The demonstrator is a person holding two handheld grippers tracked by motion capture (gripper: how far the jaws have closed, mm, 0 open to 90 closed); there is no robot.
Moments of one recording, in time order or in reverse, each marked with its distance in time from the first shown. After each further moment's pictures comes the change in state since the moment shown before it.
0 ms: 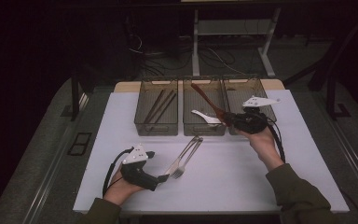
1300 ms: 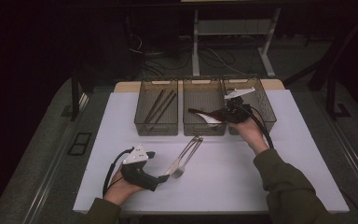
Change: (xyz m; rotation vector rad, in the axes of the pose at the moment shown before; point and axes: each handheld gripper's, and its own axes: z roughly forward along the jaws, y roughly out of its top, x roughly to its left) left arm -0.001 0.000 0.000 0.000 -0.004 0.004; right arm -0.011 0.019 0.056 0.219 -0.154 -0.054
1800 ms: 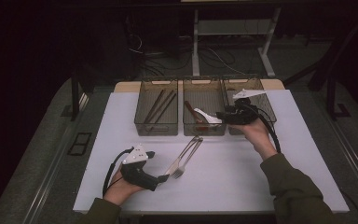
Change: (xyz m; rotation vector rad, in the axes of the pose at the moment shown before) left arm 0.000 0.000 0.000 0.000 0.003 0.000; right arm -0.002 -0.008 -0.027 -0.111 0.096 0.061
